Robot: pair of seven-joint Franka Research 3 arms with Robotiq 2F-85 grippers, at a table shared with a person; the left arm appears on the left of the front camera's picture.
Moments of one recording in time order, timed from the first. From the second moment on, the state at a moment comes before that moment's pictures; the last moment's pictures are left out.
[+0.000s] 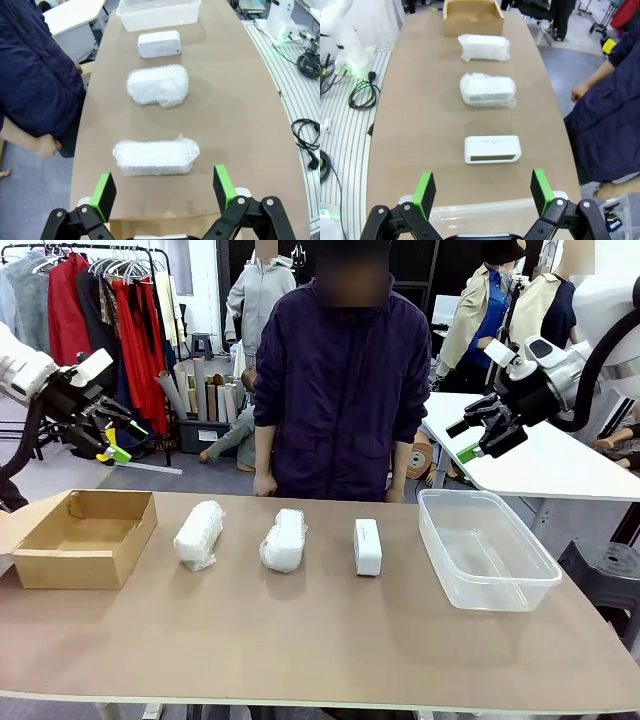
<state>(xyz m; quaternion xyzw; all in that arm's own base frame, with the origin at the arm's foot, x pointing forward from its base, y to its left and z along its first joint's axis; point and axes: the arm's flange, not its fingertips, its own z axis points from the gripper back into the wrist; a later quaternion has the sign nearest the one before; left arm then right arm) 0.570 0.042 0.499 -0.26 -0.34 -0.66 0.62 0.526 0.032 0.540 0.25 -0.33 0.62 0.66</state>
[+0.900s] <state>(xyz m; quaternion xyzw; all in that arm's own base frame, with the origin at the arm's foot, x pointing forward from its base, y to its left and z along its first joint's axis) 0.572 0.039 0.494 -0.27 -0.33 -0.66 0.62 0.533 0.030 0.533 0.26 -0.32 0.62 0.66</state>
